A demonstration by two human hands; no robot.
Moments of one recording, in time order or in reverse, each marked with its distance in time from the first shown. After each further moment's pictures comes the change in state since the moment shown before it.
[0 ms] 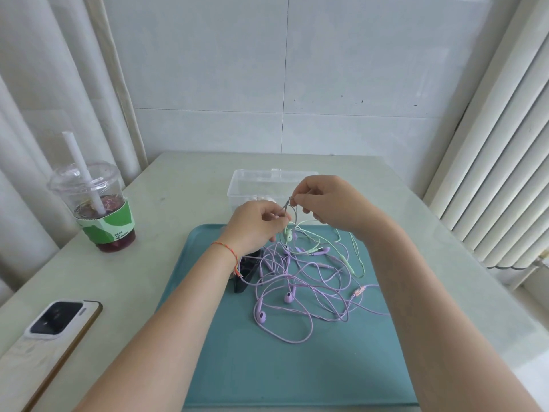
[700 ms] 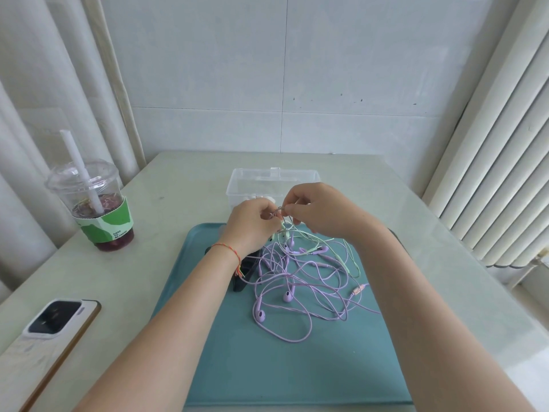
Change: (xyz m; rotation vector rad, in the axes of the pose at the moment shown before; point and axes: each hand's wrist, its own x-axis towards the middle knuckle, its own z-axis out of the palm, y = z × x) left_hand 0.004 -0.002 0.005 0.157 0.124 -0.015; right_hand 0.000 -0.001 0.012 -0.159 -0.065 -0.040
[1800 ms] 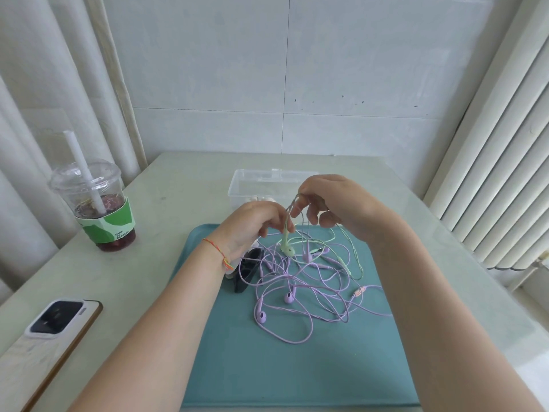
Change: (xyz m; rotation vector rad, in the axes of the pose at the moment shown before) left_hand -0.009 0.009 -0.015 -0.578 -0.311 -0.051; right_hand -0.007 -0.002 -0.019 0.529 -0.049 0.090
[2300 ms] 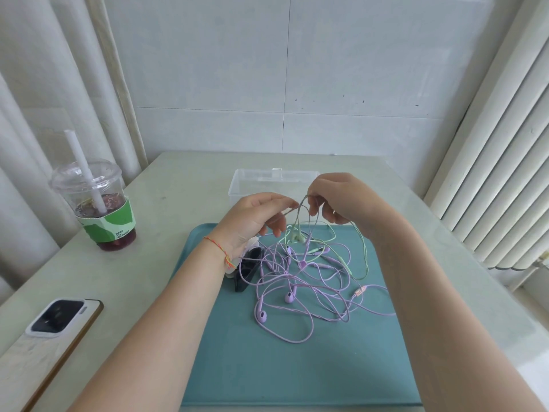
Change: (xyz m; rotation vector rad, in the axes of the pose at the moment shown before) left_hand -0.003 0.009 0.000 -0.051 0.065 0.026; right_hand 0.001 0.002 -0.007 -0.180 0.143 0.082
